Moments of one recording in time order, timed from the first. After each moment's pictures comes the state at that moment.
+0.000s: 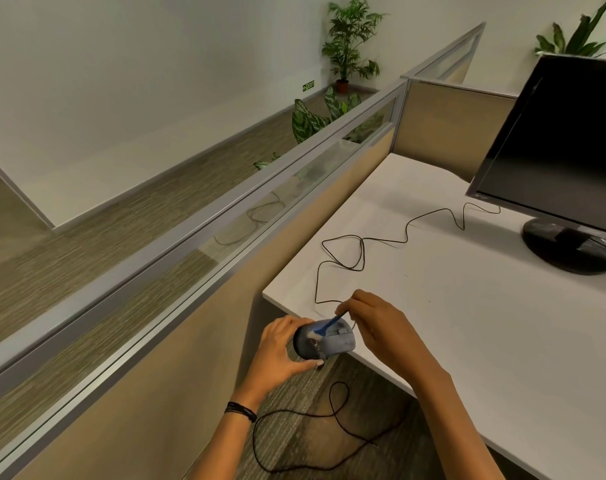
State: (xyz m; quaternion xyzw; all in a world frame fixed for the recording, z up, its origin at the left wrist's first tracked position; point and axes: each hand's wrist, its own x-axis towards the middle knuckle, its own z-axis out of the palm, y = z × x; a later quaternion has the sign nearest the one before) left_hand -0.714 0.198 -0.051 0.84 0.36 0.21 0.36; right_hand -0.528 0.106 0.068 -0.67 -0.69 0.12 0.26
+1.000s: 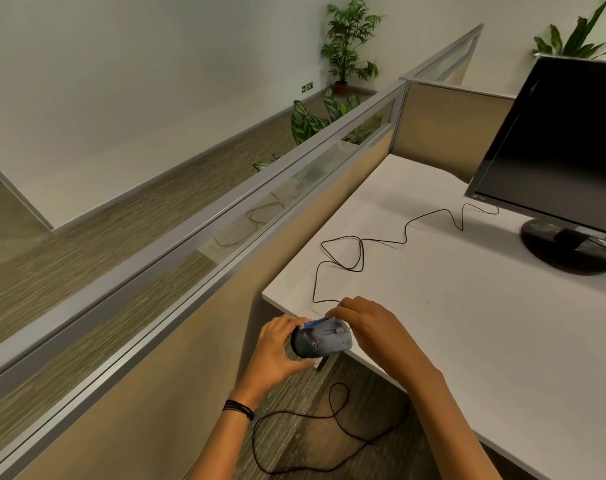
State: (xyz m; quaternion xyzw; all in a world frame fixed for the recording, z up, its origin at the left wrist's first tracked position) left_hand -0.716 0.201 -0.051 0.83 0.37 0.21 0.36; right_hand -0.536 0.114 0.068 -0.64 -0.74 0.08 0.18
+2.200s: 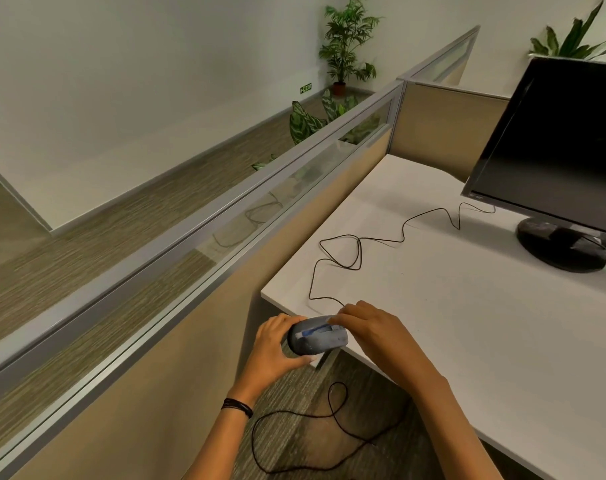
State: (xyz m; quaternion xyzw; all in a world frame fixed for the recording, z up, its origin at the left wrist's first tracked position) left_hand -0.717 0.202 -0.057 0.82 0.37 0.23 0.37; right_hand -0.538 0.095 0.072 -0.62 -0.75 0.05 0.20
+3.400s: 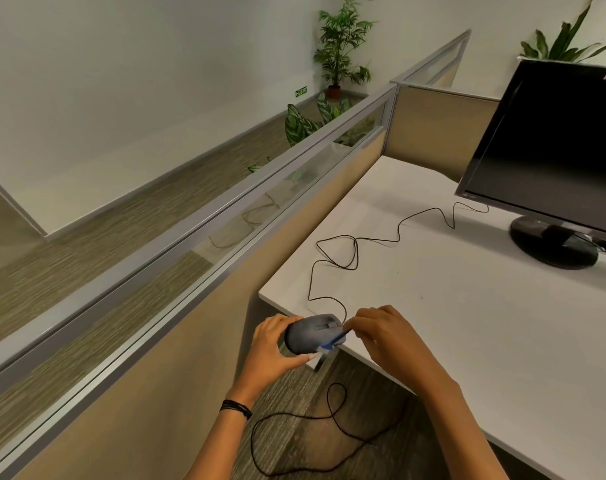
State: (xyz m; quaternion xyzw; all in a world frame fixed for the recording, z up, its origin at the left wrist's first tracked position) left_hand -0.720 0.195 -0.050 0.81 0.39 0.23 0.38; right_hand -0.526 0.081 0.058 -0.68 -0.71 0.09 0.17
